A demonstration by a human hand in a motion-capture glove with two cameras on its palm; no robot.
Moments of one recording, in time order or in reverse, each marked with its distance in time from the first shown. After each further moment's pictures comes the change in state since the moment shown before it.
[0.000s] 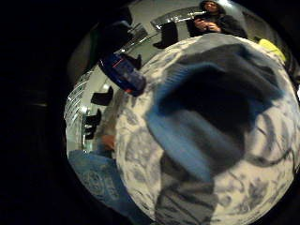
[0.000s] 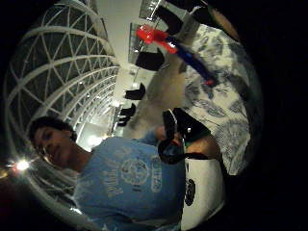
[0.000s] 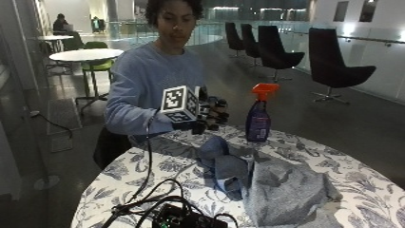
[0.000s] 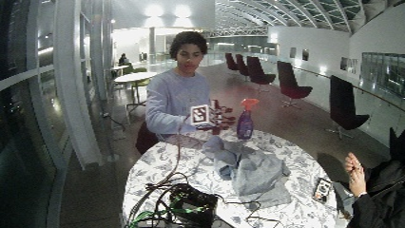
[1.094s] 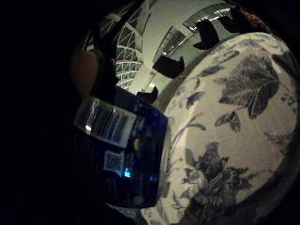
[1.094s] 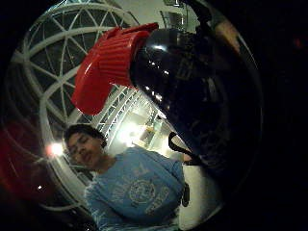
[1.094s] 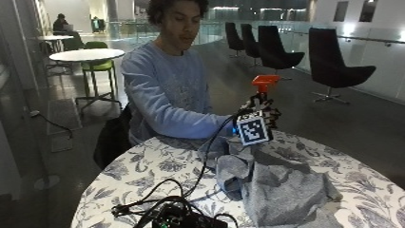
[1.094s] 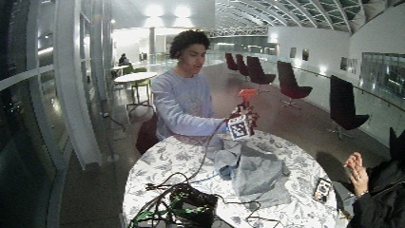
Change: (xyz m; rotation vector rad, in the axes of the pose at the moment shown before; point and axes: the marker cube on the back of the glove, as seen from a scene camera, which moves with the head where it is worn) arm -0.012 -0.170 0.142 -0.105 -0.532 -0.180
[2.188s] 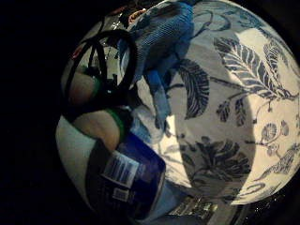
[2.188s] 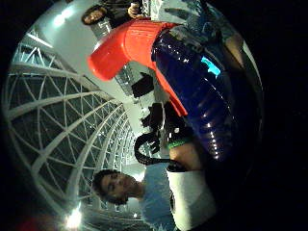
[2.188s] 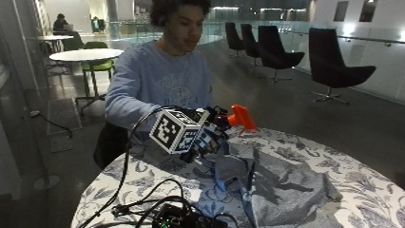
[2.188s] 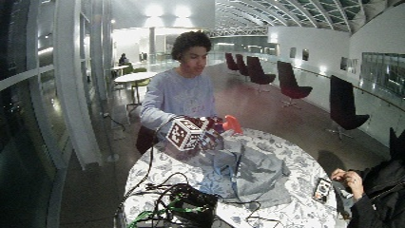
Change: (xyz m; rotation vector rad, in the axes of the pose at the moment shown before) arm -0.055 0.152 -0.222 0.270 0.162 0.772
